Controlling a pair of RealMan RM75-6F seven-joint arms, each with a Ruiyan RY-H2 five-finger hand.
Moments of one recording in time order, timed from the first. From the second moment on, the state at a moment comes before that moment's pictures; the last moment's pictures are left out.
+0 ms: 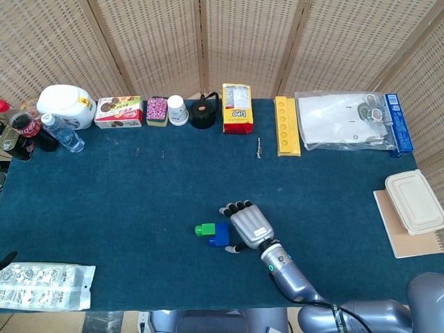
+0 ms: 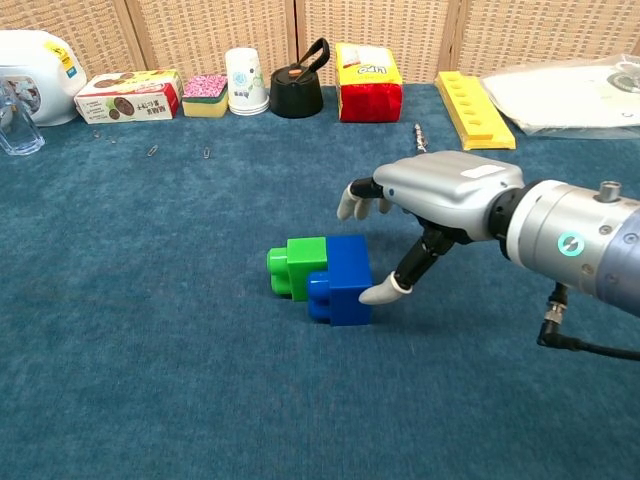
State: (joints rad) left arm 0.04 -0.98 -0.02 -1.66 1.59 1.67 -0.05; right arm 0.74 -1.64 0.15 -1.75 -0.97 1.04 -0.77
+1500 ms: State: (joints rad) left arm 0.06 -0.97 -0.02 -1.66 1.59 1.69 -0.05; right arm 0.82 -1.70 0.16 -1.68 -0.89 1.04 -0.70
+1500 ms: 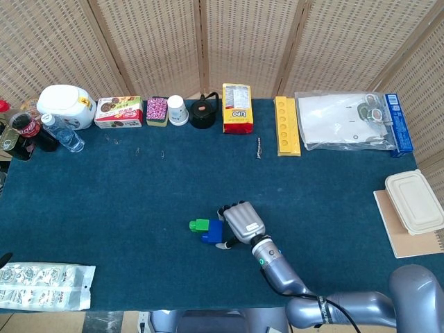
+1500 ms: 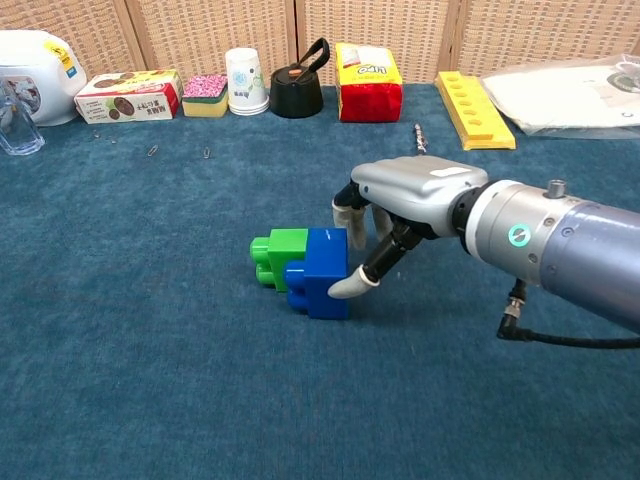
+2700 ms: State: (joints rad) left arm -0.32 -0.99 -0.10 -2.02 1.77 1.24 0.31; right arm 0.64 -1.24 0.30 -2.01 -1.05 0.73 0.14
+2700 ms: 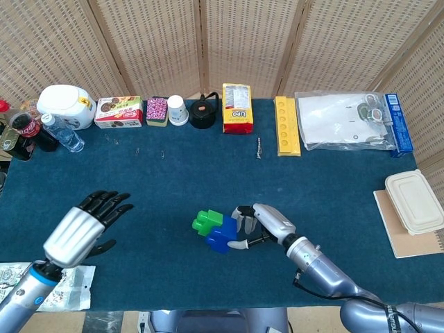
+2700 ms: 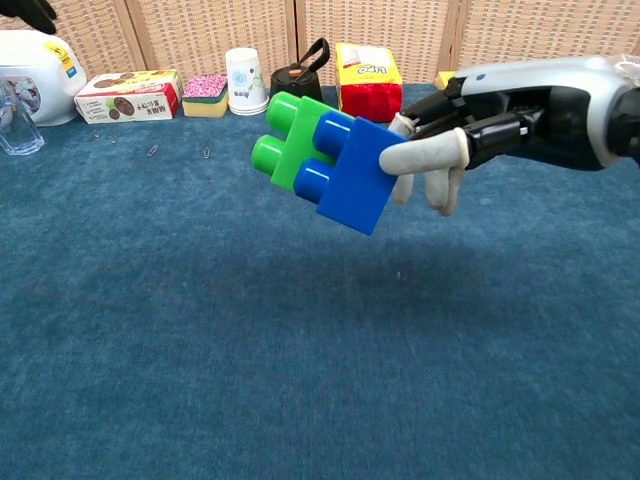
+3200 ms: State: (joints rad) left arm -0.52 -1.05 -0.23 -2.12 1.38 1.00 0.36; right arm 0.60 -1.27 0.24 -1.98 -1.17 0.88 0.08
